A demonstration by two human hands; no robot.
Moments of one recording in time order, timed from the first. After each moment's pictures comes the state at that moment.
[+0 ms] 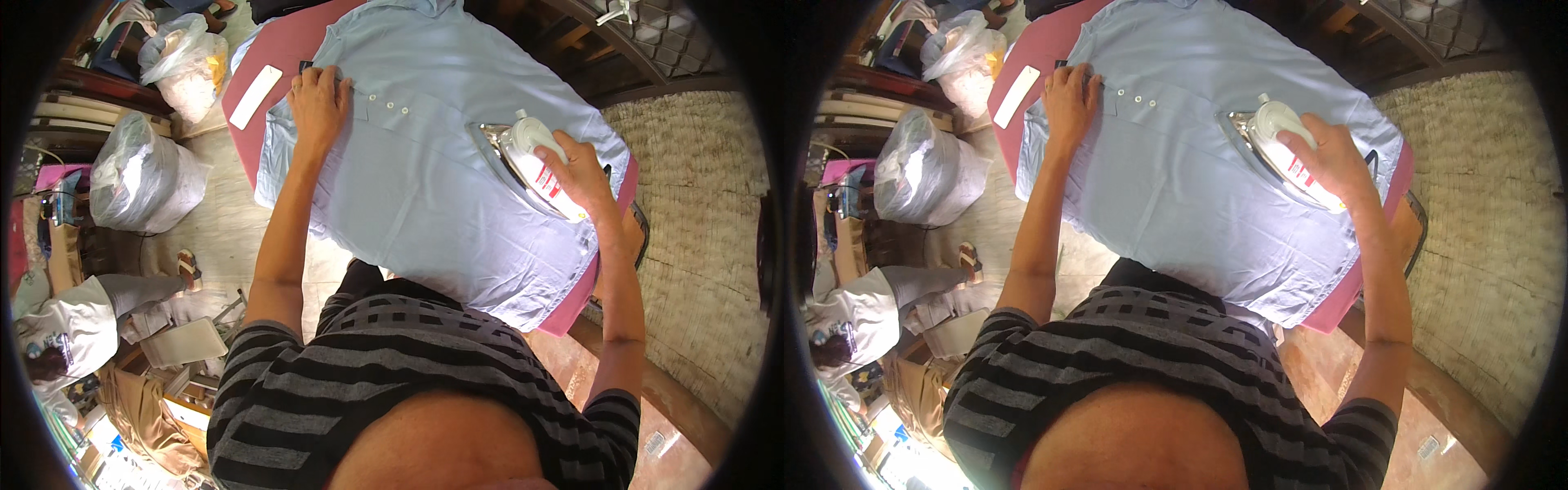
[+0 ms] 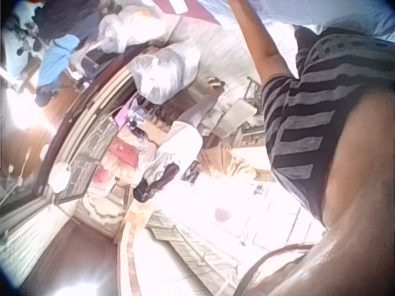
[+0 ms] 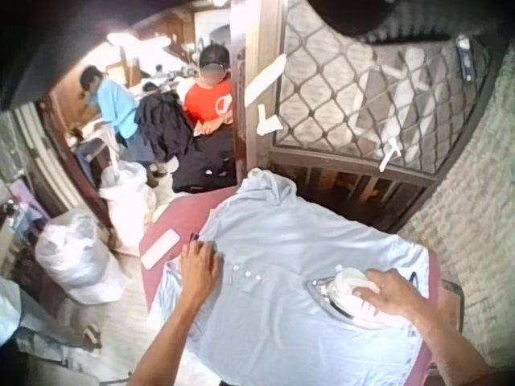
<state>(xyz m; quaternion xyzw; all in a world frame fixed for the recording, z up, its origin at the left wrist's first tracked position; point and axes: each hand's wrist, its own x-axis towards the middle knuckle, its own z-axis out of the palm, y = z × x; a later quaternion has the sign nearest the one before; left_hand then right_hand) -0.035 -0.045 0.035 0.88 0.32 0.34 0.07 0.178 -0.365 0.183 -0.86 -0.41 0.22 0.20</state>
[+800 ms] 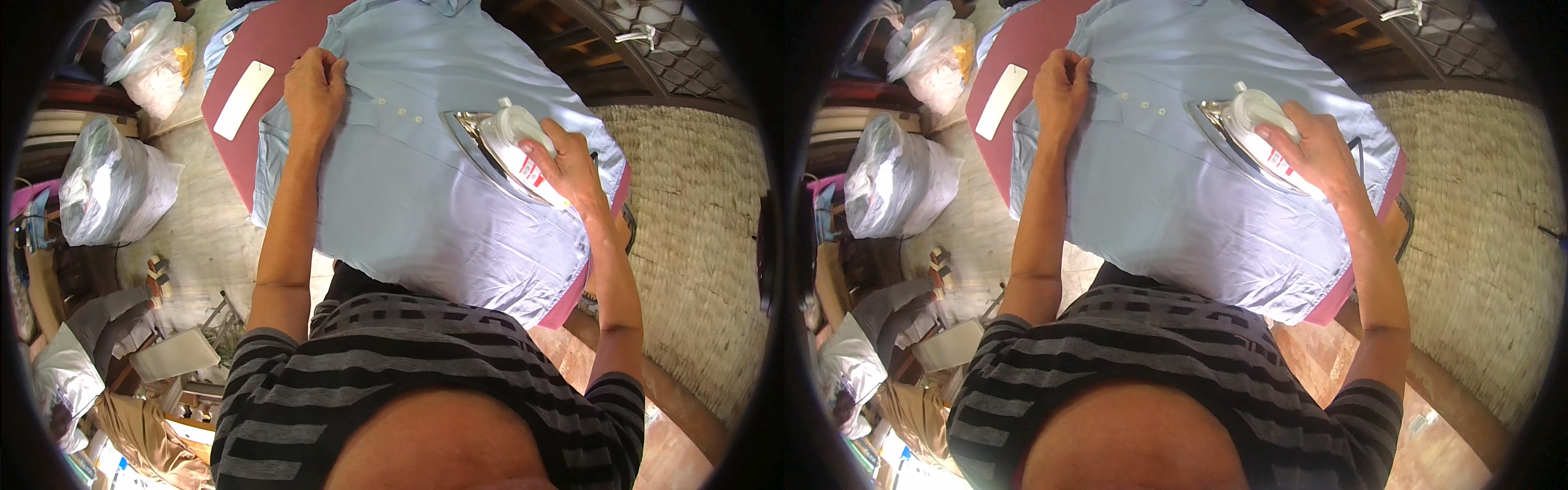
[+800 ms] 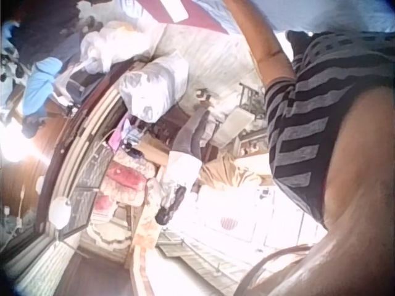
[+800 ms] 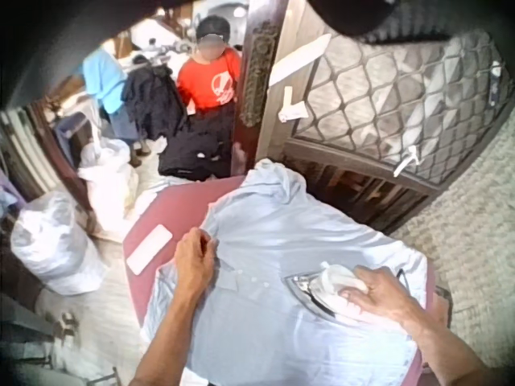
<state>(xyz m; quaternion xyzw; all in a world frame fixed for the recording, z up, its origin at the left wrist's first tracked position) -0.012 -0.003 0.025 0.81 0.31 0.41 0.27 0.166 -0.299 0.173 -0.85 -0.46 0.16 0.17</state>
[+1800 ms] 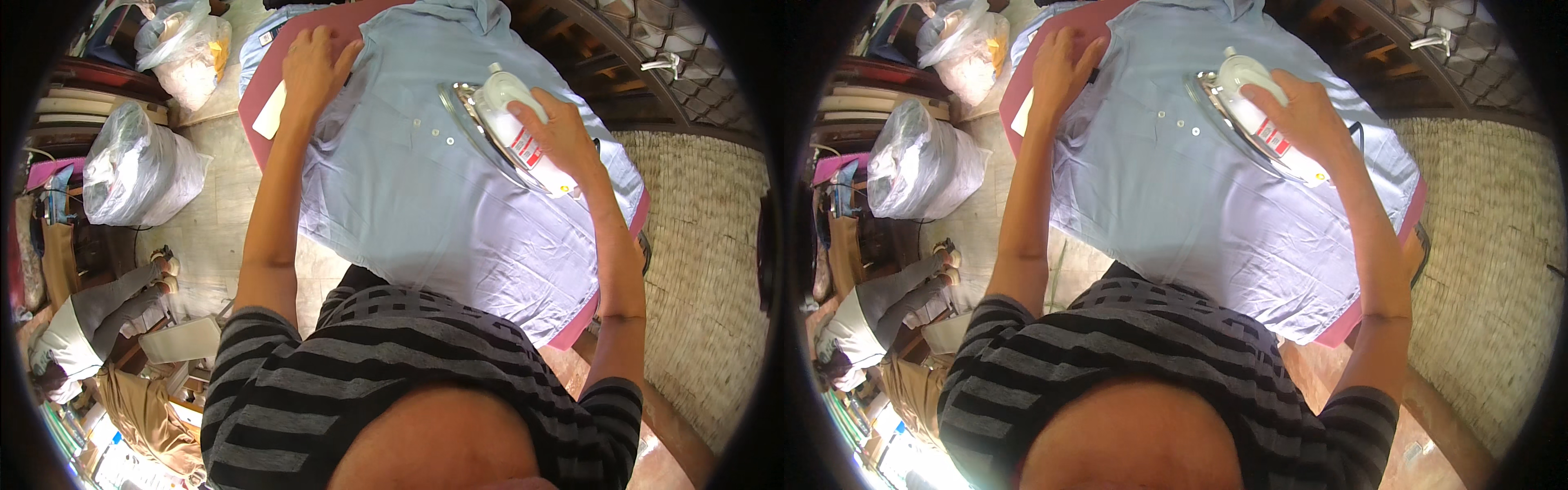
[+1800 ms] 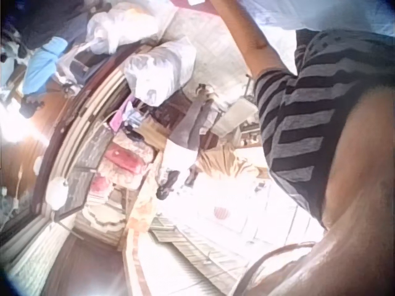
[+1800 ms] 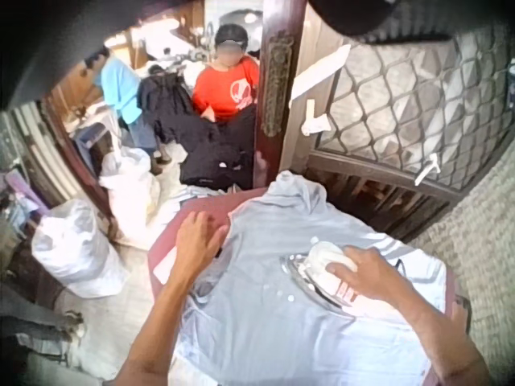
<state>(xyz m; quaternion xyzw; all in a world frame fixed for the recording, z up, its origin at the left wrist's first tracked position) -0.024 0.063 0.060 0.87 0.28 0.36 0.17 0.165 -0.218 0.178 -0.85 -0.44 0.20 0.21</state>
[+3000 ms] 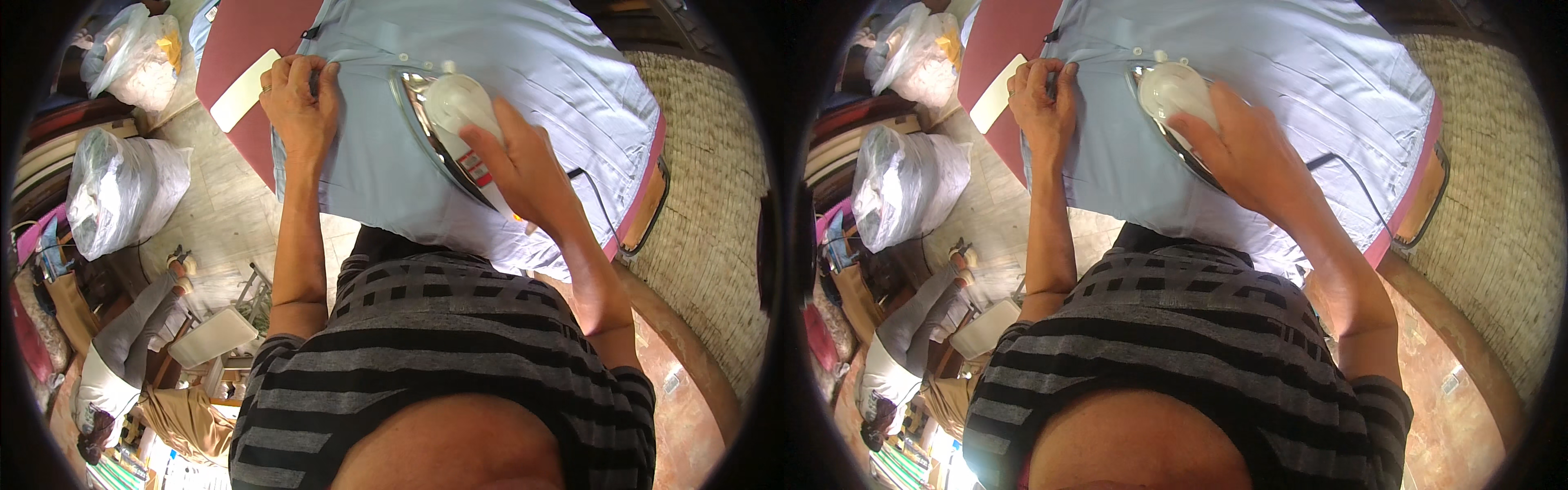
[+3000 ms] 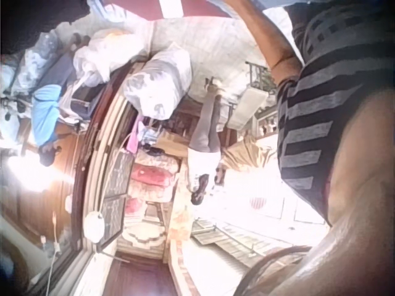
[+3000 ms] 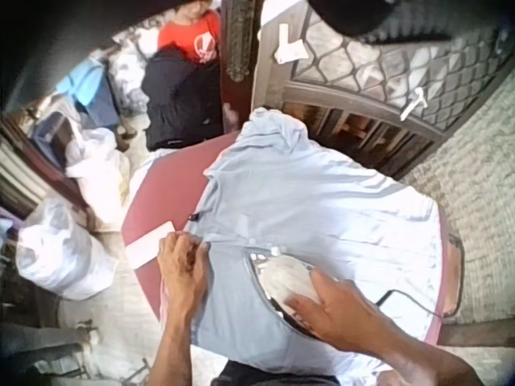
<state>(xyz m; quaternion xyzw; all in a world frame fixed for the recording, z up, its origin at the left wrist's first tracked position) -0.085 -0.020 0.020 0.84 0.31 0.36 0.27 0.030 -0.240 0.165 -0.83 -0.37 0.29 0.29</state>
